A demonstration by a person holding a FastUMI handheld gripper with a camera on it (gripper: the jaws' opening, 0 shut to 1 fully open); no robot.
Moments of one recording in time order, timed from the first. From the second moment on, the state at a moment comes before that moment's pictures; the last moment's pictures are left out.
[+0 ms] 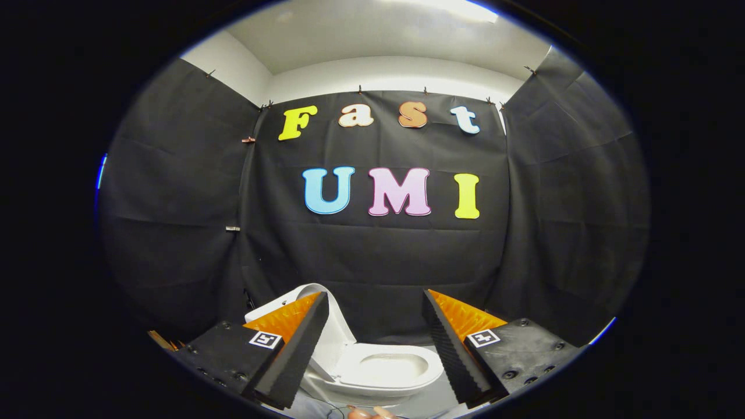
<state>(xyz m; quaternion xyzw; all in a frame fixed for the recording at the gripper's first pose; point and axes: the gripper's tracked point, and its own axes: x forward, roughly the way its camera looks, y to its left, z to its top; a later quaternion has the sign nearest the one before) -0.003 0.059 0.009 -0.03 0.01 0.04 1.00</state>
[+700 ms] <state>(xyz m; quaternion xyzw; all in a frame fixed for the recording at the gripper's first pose) -0.003 0.058 0.012 -0.03 0.01 0.03 1.00</state>
